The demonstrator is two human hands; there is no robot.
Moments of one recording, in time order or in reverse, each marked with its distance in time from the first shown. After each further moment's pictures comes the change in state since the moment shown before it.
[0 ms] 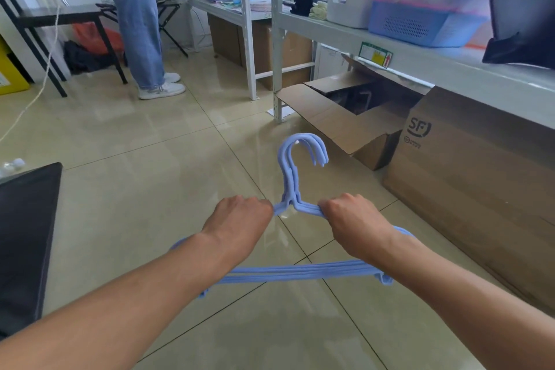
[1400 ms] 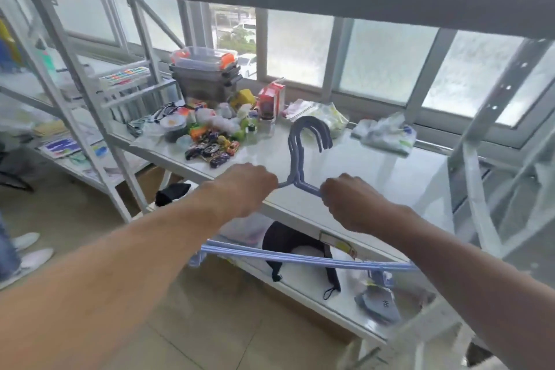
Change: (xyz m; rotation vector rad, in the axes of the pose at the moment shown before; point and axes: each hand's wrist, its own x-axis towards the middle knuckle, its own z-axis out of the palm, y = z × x) left_hand 0.212 -0.029 -0.792 0.062 0.152 0.657; right_hand -0.080 0.277 -0.750 0.091 -0.041 0.572
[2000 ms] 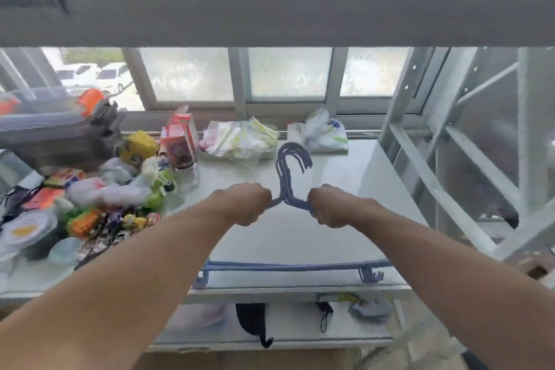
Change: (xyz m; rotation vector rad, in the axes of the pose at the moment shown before) left_hand 0.262 -0.033 0.047 -0.104 -0.124 0.410; right_hand 0.140 0.098 0.044 0.165 -0.187 0.509
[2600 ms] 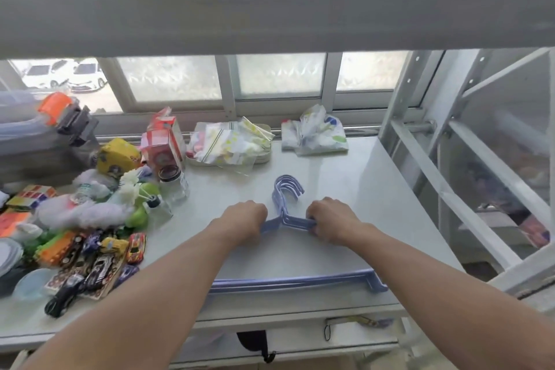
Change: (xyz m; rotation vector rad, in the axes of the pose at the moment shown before) left_hand 0.051 -0.013 0.043 -0.182 -0.035 -0.027; right_hand 0.046 0.015 0.045 0.086 0.103 0.082
